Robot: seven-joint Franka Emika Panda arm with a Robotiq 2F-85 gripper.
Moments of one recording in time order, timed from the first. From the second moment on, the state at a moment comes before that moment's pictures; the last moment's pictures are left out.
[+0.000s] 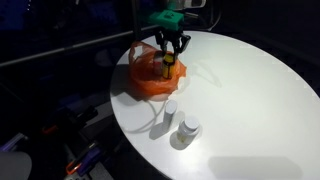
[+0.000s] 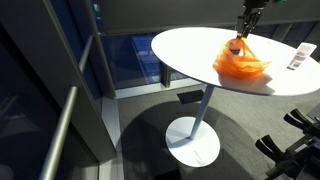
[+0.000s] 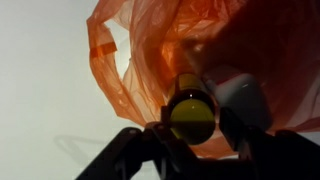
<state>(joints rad) -0.08 0.32 -0.06 -2.00 -0.04 2.31 -0.14</state>
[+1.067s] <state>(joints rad) -0.09 0.15 -0.07 -2.00 -0.04 2.15 -0.11</state>
